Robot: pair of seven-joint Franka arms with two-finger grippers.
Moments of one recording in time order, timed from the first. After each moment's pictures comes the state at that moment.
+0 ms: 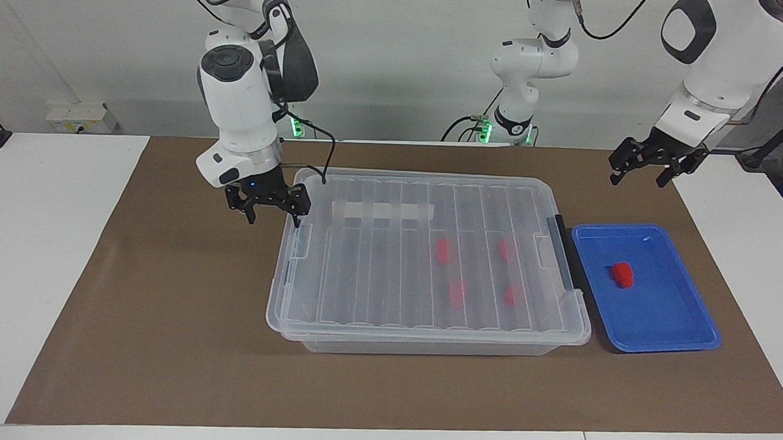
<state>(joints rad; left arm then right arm) -0.02 -0.02 0.04 -1.67 -0.02 1.66 0.12 0.11 0.11 0.15 -1.81 -0.04 2.01 0.38</state>
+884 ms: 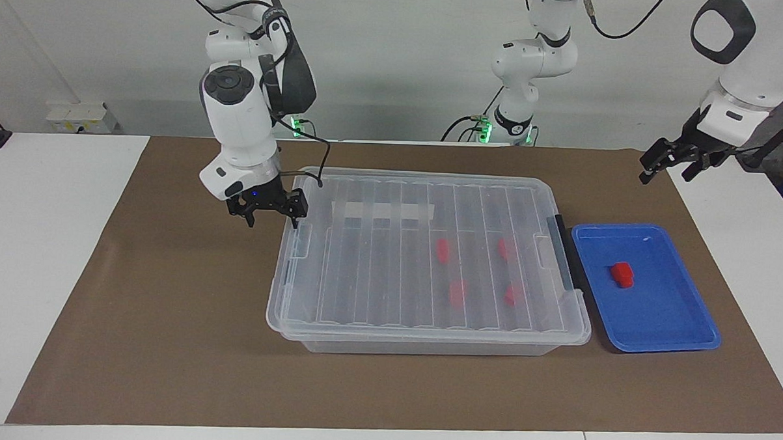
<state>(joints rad) 0.09 -0.02 0.04 -1.67 -0.02 1.66 0.04 0.09 0.11 0.14 -1.86 -0.04 2.00 0.24</state>
